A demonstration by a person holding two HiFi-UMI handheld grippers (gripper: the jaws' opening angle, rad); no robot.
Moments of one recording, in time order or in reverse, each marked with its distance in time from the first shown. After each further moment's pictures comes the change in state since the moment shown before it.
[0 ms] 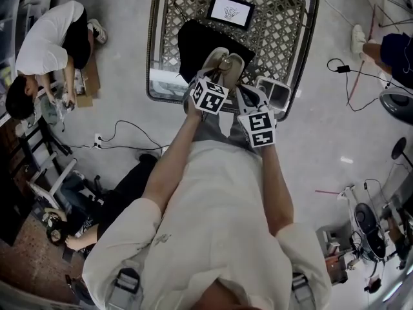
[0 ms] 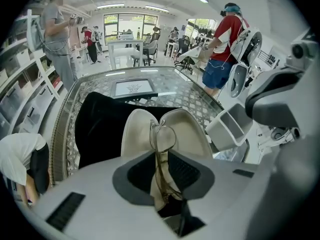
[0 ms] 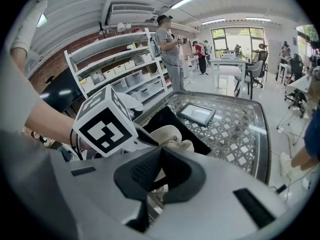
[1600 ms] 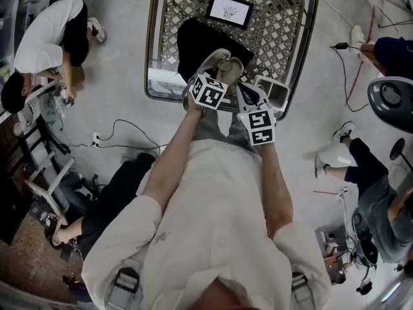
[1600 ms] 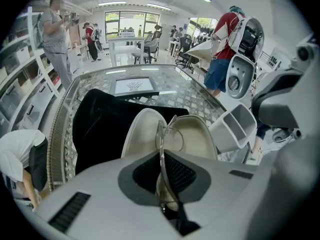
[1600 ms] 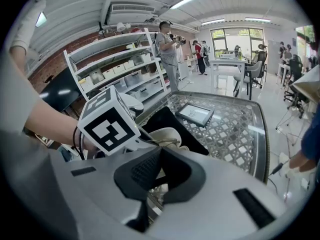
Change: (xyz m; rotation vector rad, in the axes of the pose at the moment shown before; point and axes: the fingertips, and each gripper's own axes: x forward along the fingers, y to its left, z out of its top) left arm 0.008 0.001 0.003 -0.017 0.017 -0.003; right arm -0.002 -0.007 -0.004 -0.002 0.012 -0.006
